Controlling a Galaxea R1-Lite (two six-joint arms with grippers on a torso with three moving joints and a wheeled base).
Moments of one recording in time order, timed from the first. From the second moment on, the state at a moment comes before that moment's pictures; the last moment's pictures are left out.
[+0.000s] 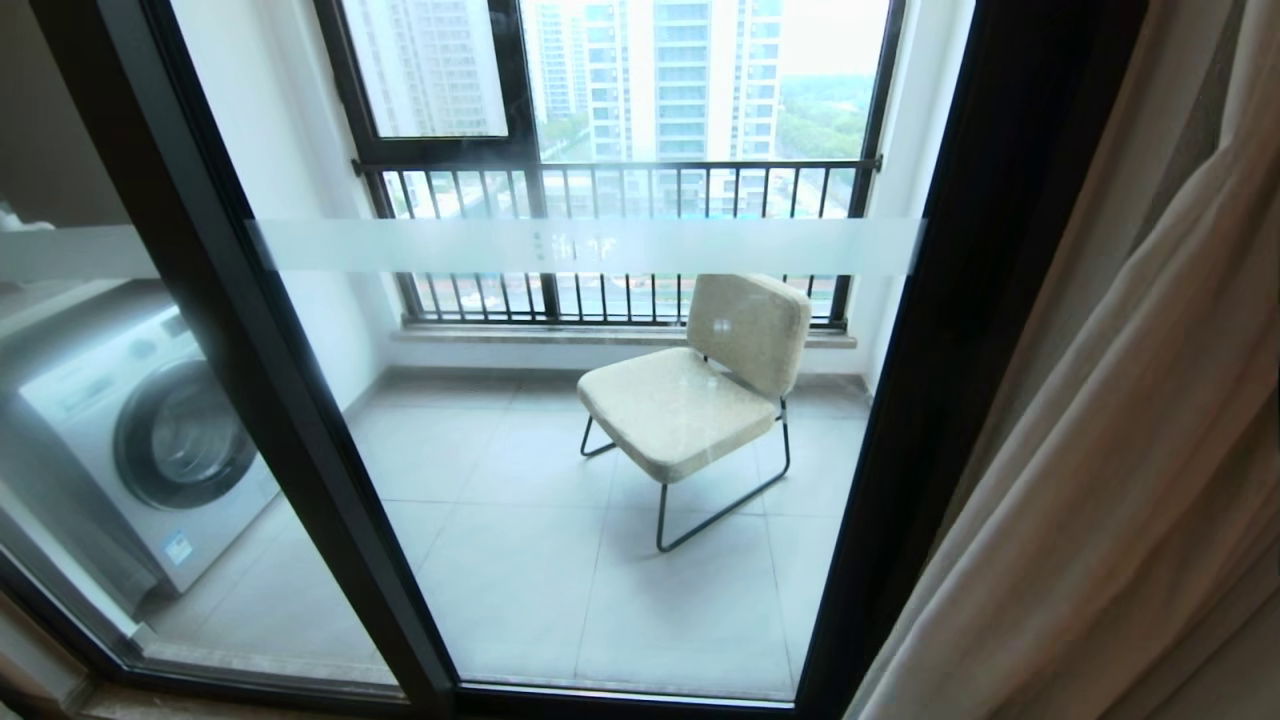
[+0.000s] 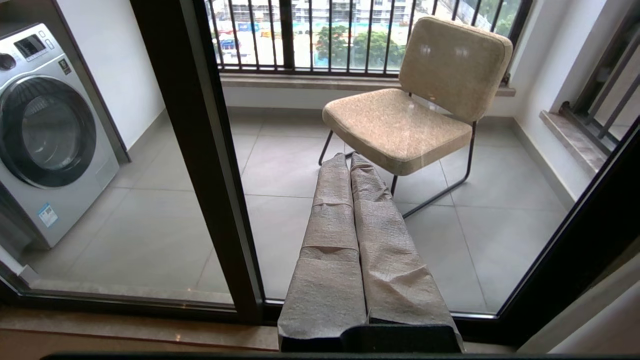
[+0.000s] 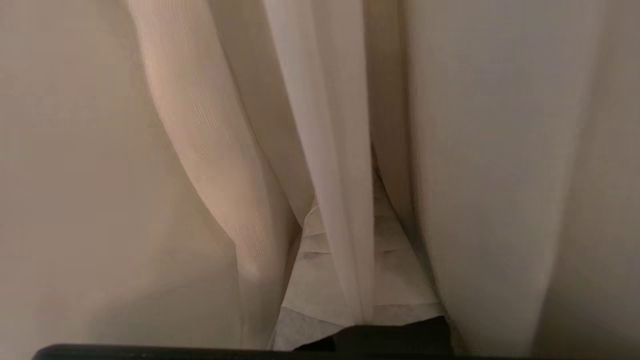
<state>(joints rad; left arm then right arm) 0.00 0.00 0.00 0.01 0.00 -0.03 -0.43 1.57 -1.10 -0.74 -0.07 0.04</state>
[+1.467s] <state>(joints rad) 0.00 0.00 0.00 0.01 0.00 -0.03 -0.71 1.67 -1.23 -0.75 -0.03 0.08</state>
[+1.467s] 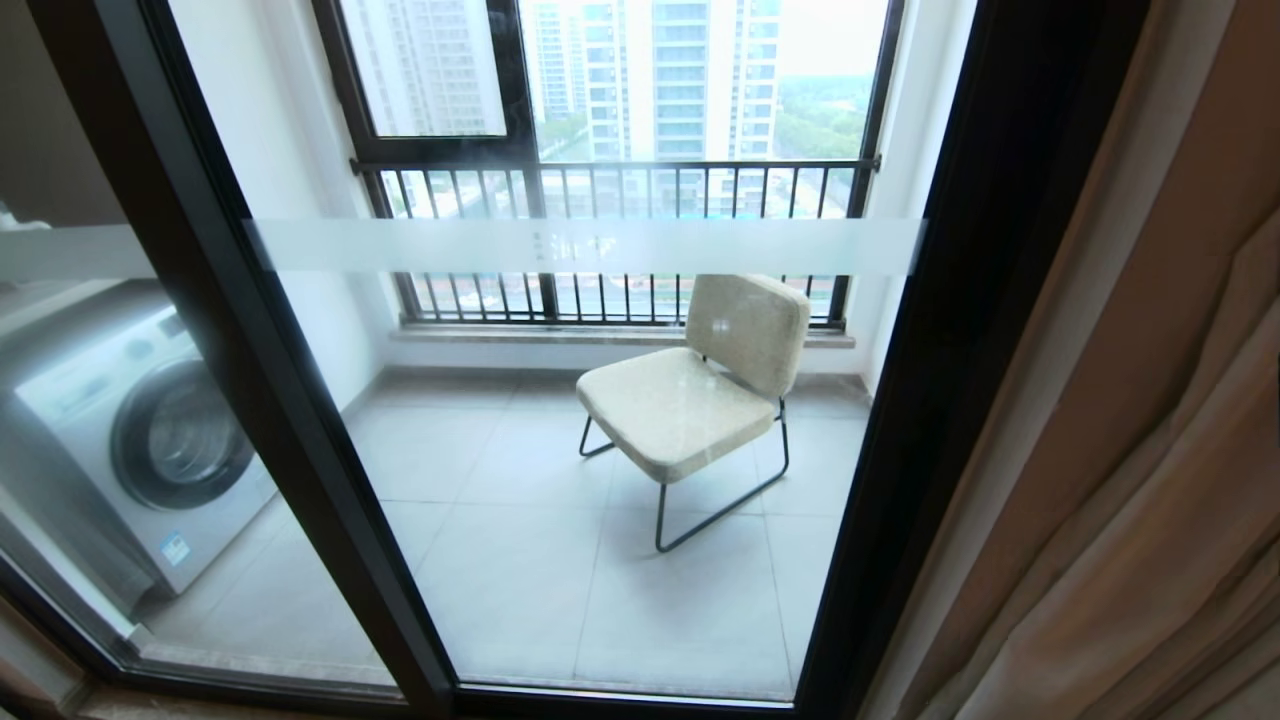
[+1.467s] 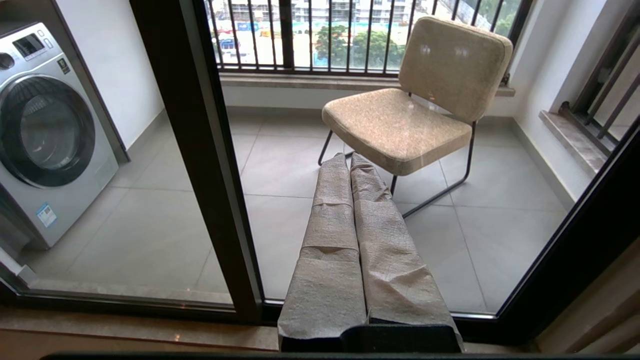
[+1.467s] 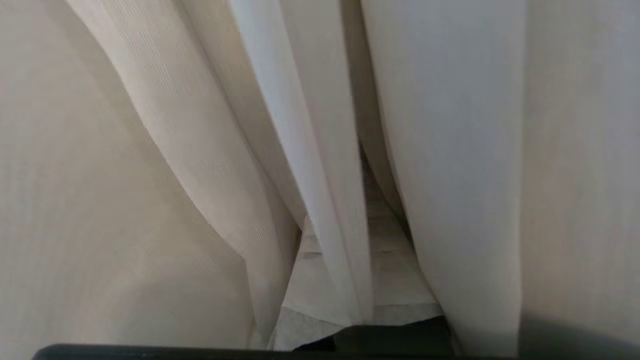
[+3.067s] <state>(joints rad) 0.00 0.00 0.00 0.01 0.00 -0.03 -0.62 1.38 -0.99 -0.75 0.40 0.24</state>
